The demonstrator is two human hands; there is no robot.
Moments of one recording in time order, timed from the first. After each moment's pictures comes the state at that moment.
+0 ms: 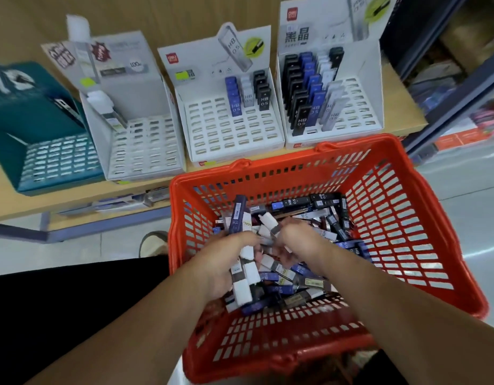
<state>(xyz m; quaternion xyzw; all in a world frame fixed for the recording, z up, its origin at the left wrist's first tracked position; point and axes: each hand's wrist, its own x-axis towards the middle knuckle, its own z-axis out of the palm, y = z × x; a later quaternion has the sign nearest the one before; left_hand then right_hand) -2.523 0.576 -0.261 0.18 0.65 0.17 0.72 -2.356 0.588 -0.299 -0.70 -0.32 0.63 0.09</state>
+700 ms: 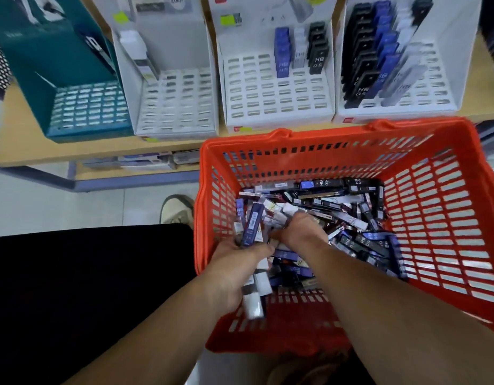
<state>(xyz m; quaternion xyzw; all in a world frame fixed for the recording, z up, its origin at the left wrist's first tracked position) -2.540 0.527 -0.272 0.14 0.71 0.21 0.66 -2.402 0.588 -0.394 -0.76 -0.47 0.43 -0.15</state>
